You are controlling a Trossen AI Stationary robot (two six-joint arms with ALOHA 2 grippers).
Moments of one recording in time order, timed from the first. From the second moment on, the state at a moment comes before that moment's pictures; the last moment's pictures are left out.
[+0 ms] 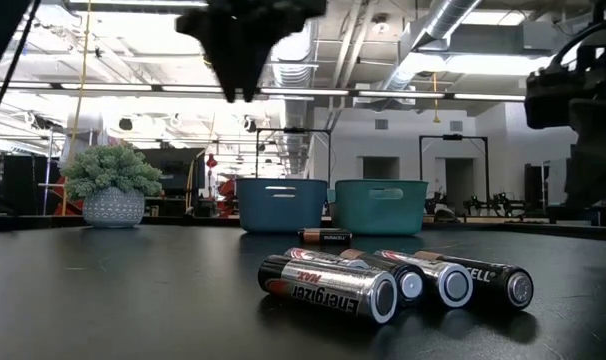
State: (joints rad) left arm -0.20 2.04 2.02 -1.57 -0.28 -1.07; right arm 0.50 1.00 0.37 -0.24 0.21 1.22
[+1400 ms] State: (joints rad) left arm -0.85 1.82 1.26 -0.95 0.11 -2.26; right arm 0.53 1.00 0.37 -0.25 0.21 1.14
